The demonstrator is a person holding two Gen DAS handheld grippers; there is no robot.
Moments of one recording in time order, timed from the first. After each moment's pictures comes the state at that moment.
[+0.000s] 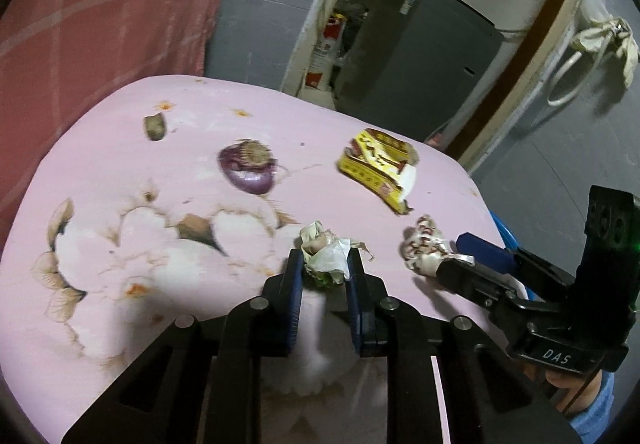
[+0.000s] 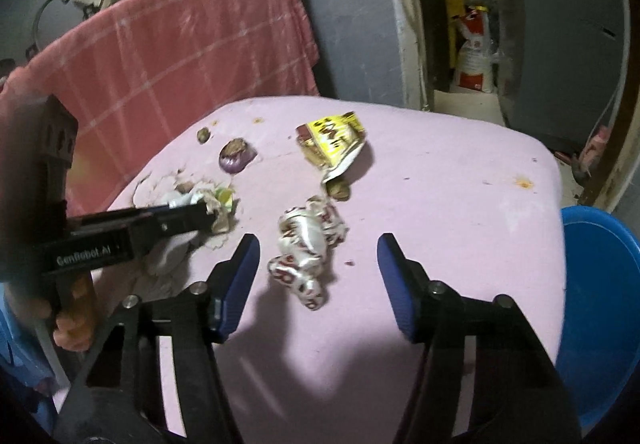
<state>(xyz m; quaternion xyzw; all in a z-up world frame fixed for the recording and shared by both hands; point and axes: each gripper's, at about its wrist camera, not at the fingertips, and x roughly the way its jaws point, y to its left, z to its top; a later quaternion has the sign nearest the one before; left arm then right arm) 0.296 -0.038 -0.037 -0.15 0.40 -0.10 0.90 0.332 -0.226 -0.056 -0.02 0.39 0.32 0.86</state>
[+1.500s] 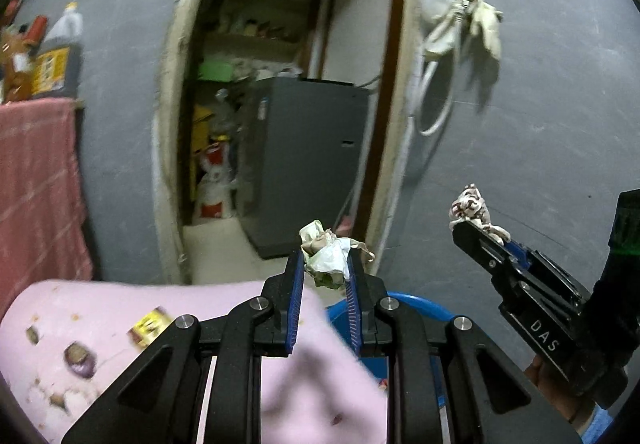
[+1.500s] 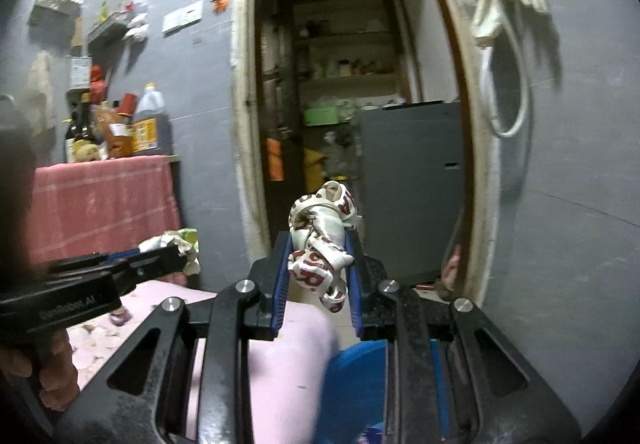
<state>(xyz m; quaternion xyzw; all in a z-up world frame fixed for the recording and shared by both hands) 0.308 -0.205 0.054 -0.02 0.17 -0.25 0.95 0.264 -0.387 0.037 0.04 0.07 0.06 0.99</state>
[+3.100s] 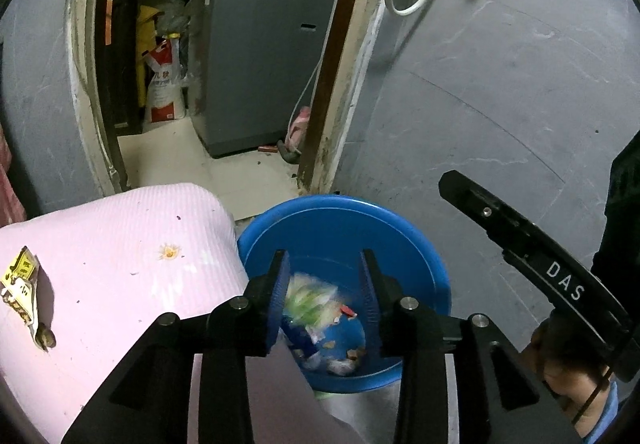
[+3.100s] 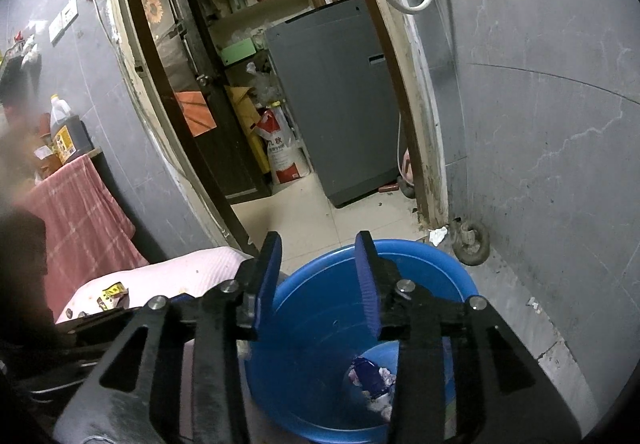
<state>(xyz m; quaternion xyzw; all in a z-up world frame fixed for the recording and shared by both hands) 0.374 -0.302 -0.028 0.01 0.37 -0.30 0.88 0.310 -0.482 -0.013 0.17 0.23 0.00 0.96</state>
